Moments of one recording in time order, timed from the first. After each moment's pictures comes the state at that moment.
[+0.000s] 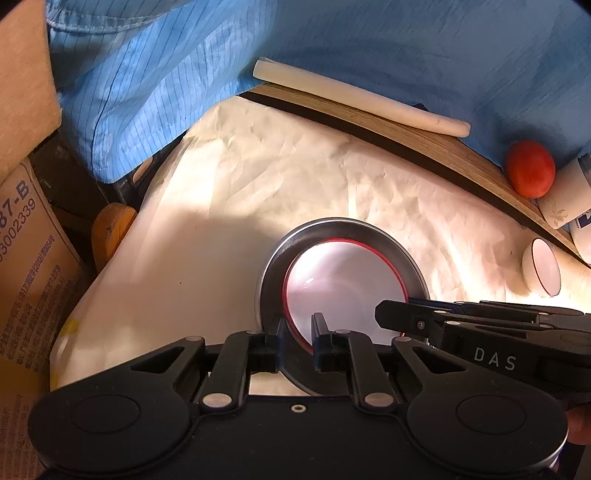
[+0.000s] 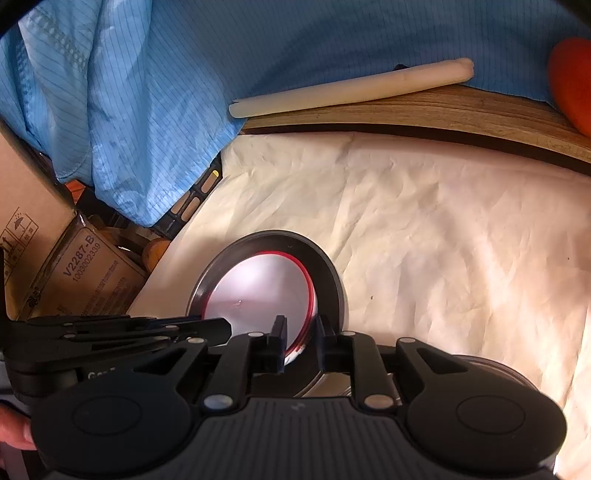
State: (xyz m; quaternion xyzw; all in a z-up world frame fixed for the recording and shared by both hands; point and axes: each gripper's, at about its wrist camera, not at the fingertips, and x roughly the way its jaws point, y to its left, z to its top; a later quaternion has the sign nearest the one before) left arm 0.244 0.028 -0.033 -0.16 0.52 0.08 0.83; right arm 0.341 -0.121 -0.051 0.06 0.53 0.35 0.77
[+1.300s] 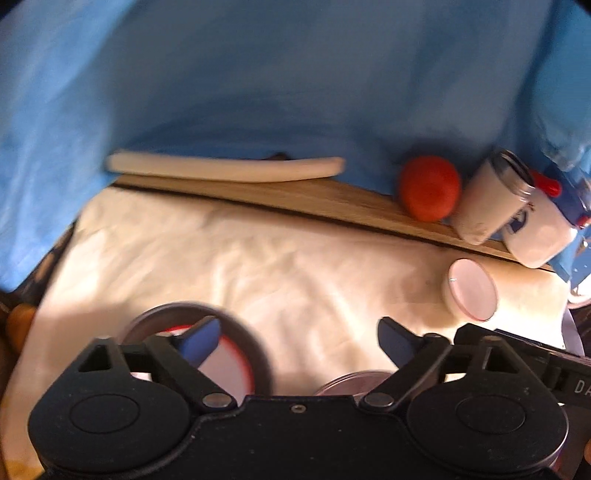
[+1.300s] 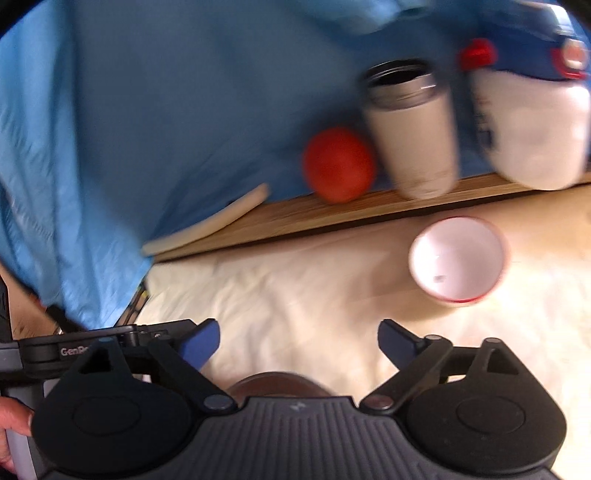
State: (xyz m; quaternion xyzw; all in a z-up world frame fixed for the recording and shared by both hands) left arm 0.287 -0.066 -0.007 -0.11 0.46 0.00 0.88; right arm 0.336 -0.297 -0.014 0.18 0.43 0.20 0.86
